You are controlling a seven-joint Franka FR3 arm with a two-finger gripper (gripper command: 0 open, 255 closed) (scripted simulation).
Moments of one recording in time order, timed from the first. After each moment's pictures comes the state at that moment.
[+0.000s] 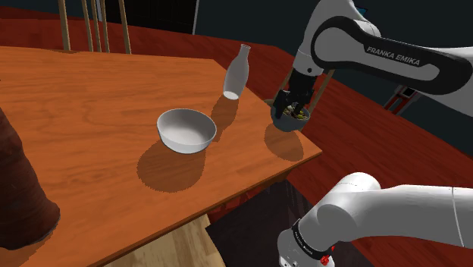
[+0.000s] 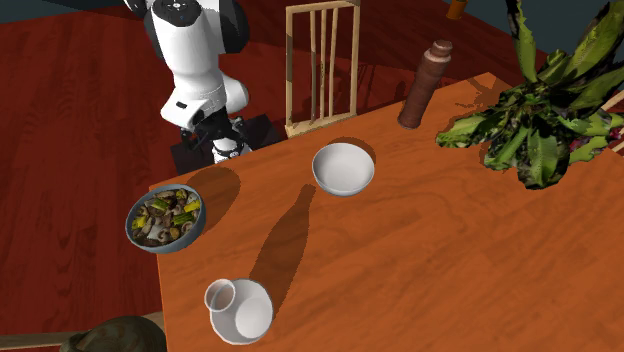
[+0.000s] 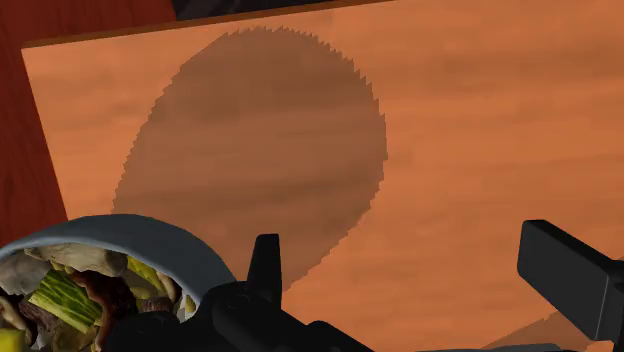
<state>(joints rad) 0.00 -0.74 -0.05 -2.41 -0.12 1.62 0.11</state>
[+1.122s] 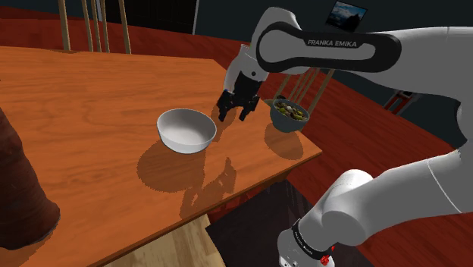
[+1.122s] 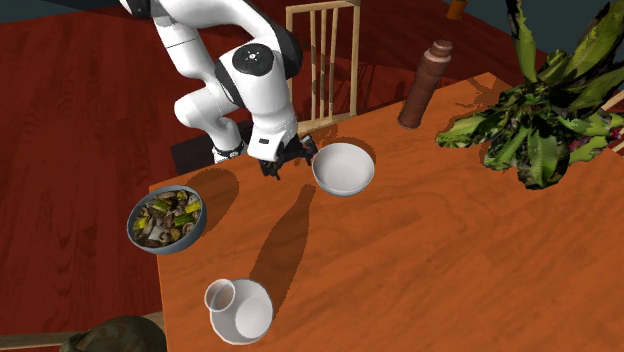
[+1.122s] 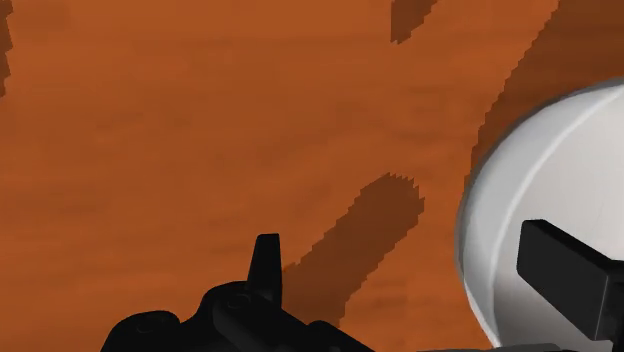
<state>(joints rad) 0.16 -0.43 0.02 -2.35 0.17 1.94 0.19</state>
